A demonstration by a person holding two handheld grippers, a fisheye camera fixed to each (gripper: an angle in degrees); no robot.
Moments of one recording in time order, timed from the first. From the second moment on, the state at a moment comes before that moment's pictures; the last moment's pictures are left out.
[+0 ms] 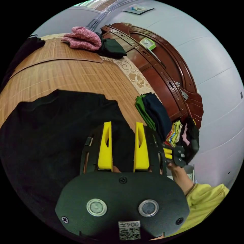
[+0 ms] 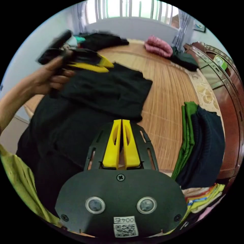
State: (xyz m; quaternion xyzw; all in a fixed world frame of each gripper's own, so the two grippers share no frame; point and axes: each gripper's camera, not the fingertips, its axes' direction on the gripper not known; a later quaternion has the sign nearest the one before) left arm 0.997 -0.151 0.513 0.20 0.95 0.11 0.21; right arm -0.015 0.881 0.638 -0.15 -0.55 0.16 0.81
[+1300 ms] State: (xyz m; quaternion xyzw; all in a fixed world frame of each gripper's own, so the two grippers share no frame) left arm 1.192 0.241 0.993 0.20 0.82 0.11 0.52; right arm -0.223 0.725 0.483 -0.32 -0.56 0.03 0.76
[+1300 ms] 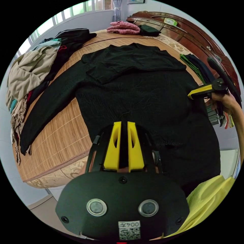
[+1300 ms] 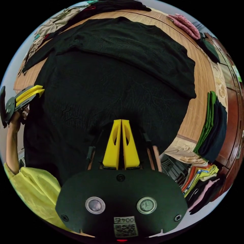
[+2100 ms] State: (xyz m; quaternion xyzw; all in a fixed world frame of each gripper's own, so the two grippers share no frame) left arm 1.445 0.302 1.653 -0.15 0.90 -0.28 0.28; right arm -0.256 0.717 0.470 -0.32 -0.61 0.08 0.73
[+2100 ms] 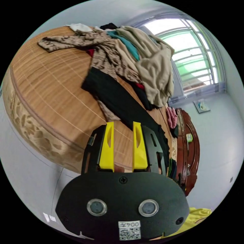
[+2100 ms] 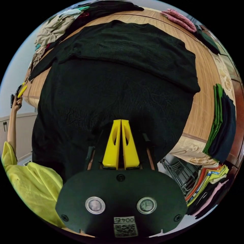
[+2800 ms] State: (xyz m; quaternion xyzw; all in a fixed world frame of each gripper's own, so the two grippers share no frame) left arm 1.545 0.269 1.814 -0.25 0.87 -0.34 0.26; right arm -0.270 0.714 0.466 -0.34 -0.62 0.06 0.71
